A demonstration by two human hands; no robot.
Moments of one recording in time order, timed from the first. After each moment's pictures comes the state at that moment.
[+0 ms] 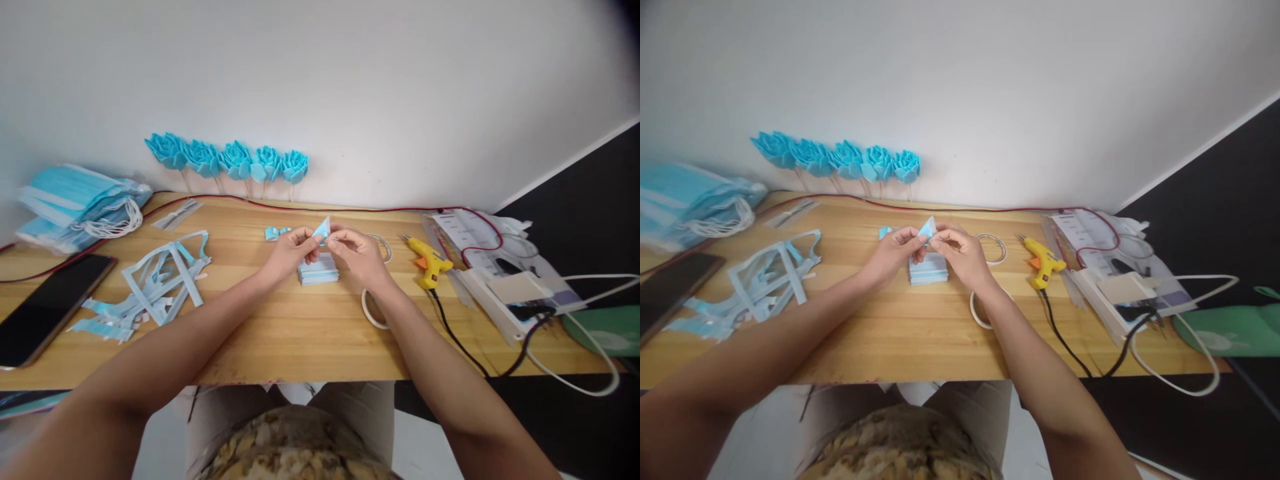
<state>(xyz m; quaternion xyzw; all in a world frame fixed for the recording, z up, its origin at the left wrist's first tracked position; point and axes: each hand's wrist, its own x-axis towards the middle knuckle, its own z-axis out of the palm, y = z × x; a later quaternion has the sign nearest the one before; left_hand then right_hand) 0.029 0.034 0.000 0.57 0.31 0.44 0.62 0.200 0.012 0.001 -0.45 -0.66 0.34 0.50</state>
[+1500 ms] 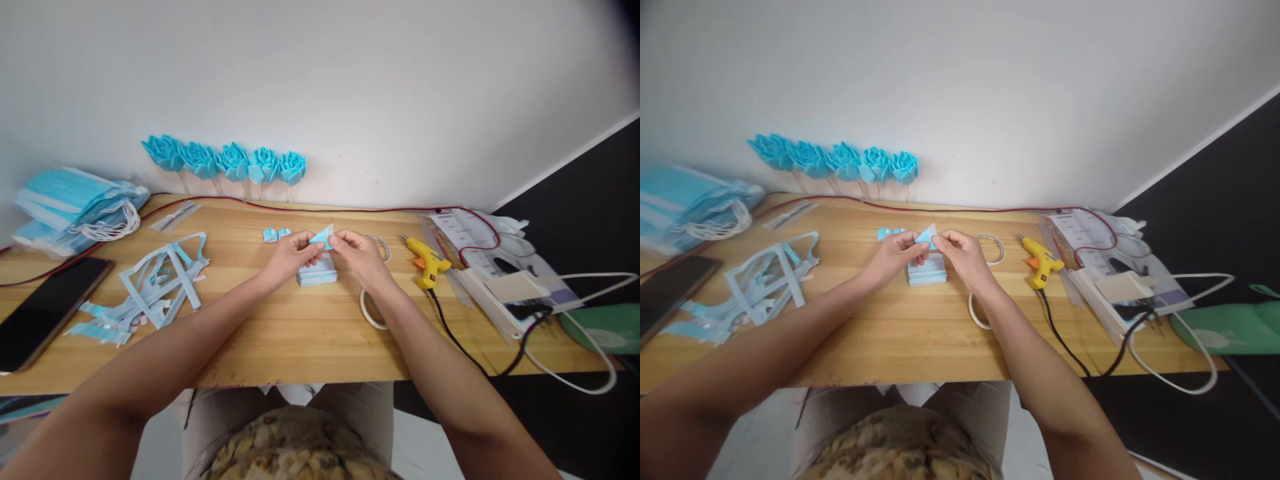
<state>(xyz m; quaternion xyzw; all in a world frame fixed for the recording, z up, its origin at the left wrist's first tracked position) 0.029 0.034 -0.001 0.62 0.32 0.41 0.59 0.196 0.009 0.006 -0.48 -0.58 0.42 0.51</state>
